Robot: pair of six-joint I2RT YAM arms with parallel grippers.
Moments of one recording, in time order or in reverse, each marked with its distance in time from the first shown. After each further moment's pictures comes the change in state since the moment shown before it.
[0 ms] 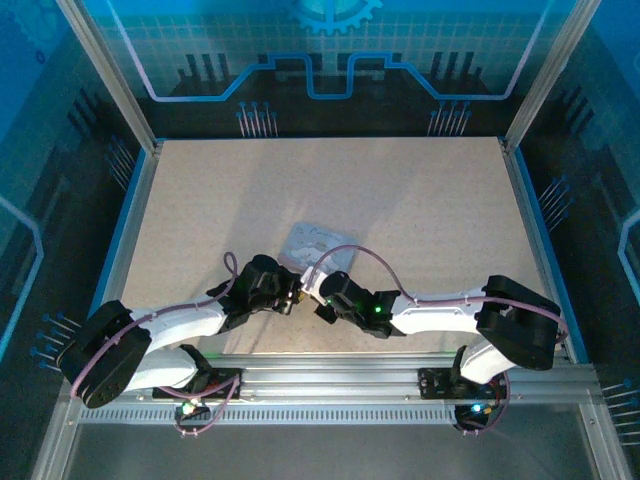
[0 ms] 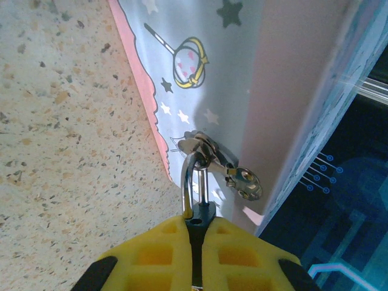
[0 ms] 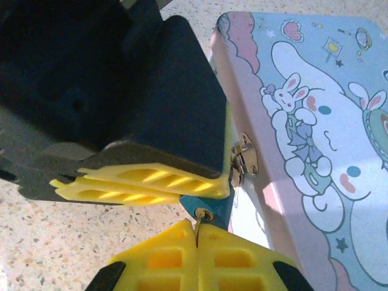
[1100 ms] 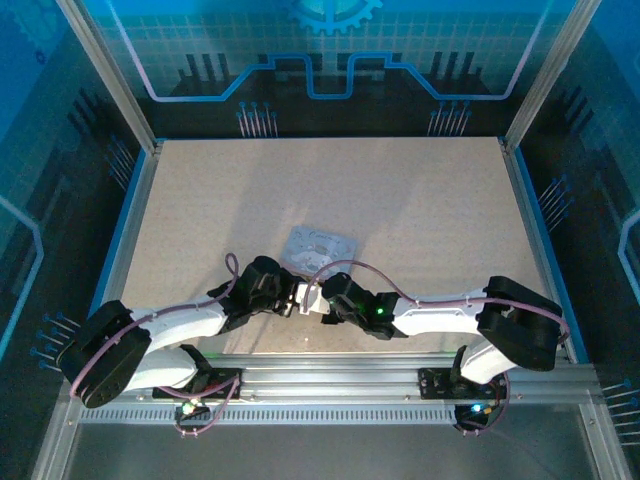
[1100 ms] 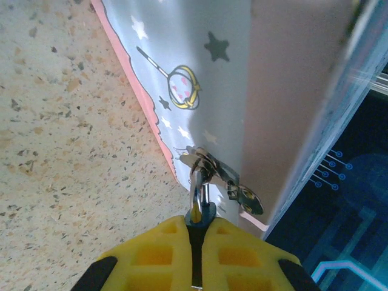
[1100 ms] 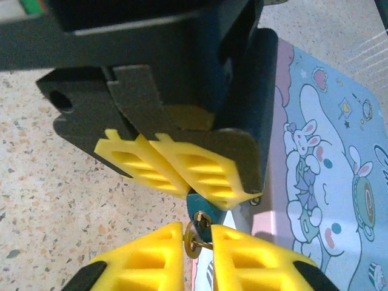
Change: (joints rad) left arm -0.011 0.000 0.000 -0.016 0.007 0.003; right arm 0.003 -0.008 -0.025 0.021 -0.016 -0.465
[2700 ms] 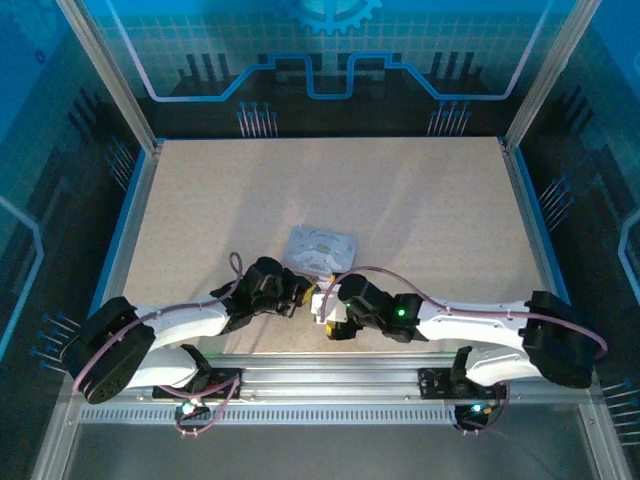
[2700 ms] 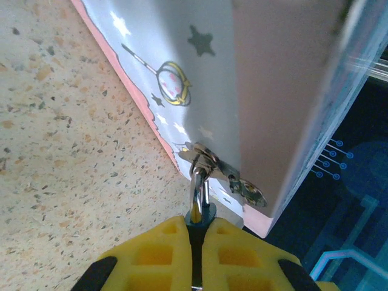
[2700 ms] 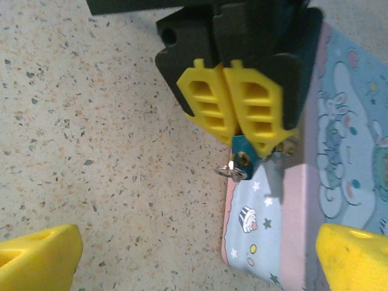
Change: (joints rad) left arm -0.015 0.021 0.000 0.043 0.001 0.022; right arm -0.005 -0.192 -0.042 -0.233 -0.103 -0.060
